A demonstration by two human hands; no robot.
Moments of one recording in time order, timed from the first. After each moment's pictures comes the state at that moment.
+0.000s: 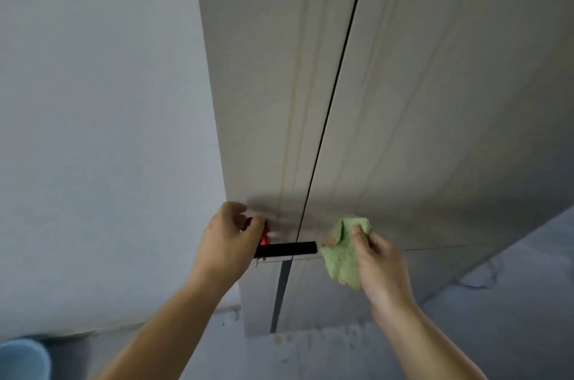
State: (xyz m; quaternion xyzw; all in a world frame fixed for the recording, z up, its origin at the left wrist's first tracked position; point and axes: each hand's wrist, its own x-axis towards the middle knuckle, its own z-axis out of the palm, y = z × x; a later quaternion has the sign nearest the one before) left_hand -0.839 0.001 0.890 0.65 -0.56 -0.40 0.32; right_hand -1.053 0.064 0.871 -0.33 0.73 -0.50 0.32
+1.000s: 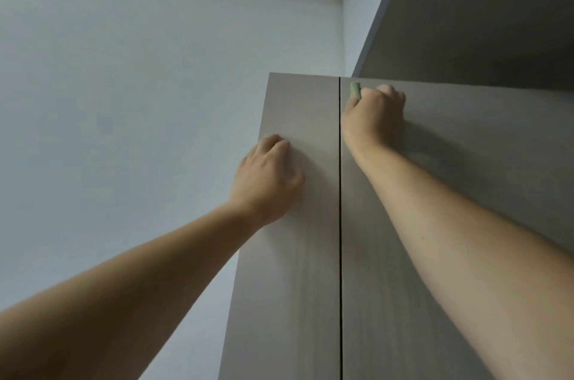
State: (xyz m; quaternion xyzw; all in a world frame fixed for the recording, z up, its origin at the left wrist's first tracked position) left_hand -0.865 -0.067 1.524 0.38 -0.66 0.28 0.58; right_hand -1.027 -0.060 1.632 -0.46 0.36 -0.71 -0.39
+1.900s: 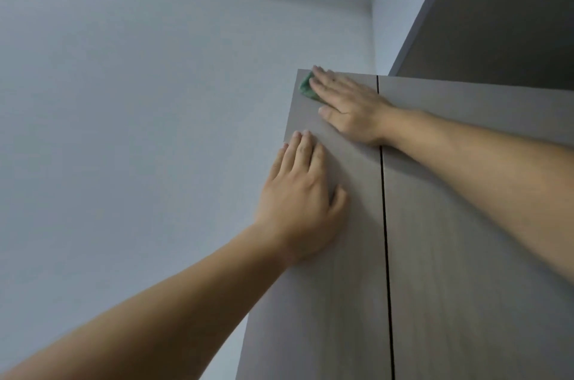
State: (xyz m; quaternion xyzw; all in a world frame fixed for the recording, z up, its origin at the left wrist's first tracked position) left_hand -0.869 -0.106 1.514 0.36 -0.63 0.43 0.55; right_hand -0.997 -0.093 1.690 -0.71 0.33 -0.27 -0.55
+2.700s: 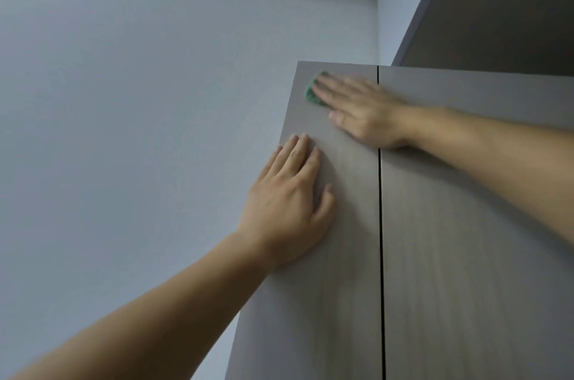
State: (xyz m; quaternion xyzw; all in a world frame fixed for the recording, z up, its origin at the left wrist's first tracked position) left_hand -0.861 -0.113 1.492 0.33 -0.62 0.43 0.57; right_hand -1.021 -0.088 1.665 -0.70 0.33 -0.21 -0.60
